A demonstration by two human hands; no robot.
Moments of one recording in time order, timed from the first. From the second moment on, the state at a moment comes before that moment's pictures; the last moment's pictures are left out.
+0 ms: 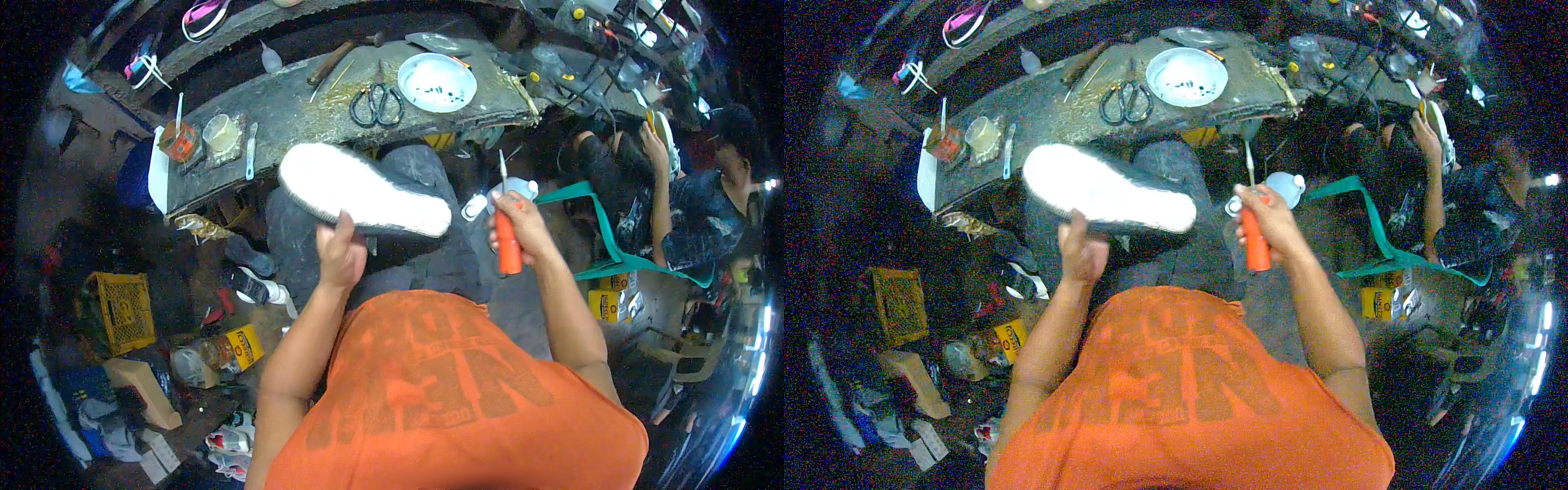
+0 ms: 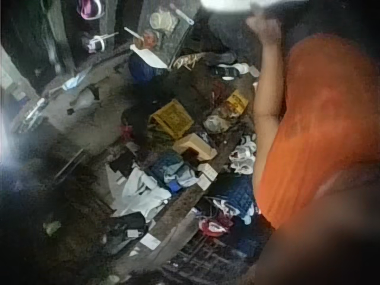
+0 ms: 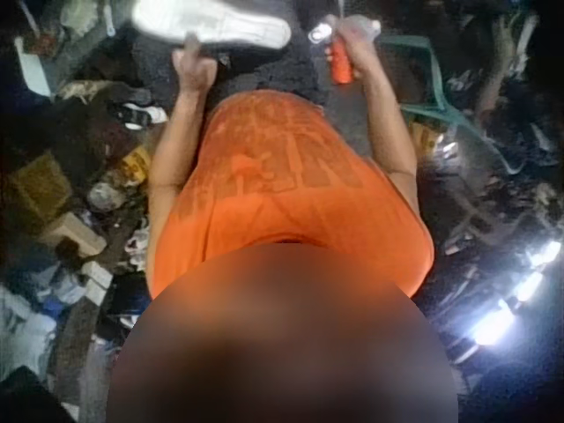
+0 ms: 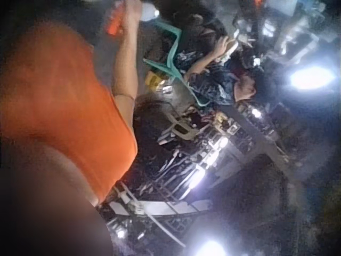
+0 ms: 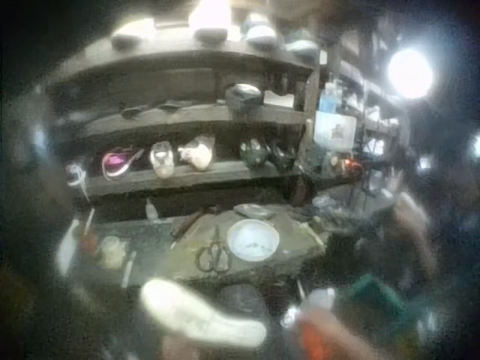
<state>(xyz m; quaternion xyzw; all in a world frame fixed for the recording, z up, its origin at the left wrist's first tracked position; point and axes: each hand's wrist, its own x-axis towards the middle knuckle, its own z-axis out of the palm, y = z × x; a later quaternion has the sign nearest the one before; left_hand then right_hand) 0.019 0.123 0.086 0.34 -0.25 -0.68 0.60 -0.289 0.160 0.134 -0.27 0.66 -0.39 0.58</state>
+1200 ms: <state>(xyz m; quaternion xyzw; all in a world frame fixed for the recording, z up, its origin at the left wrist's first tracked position) 0.049 0.116 -0.018 0.21 0.10 -0.92 0.33 -0.207 0.119 0.095 -0.68 0.64 -0.04 0.34</state>
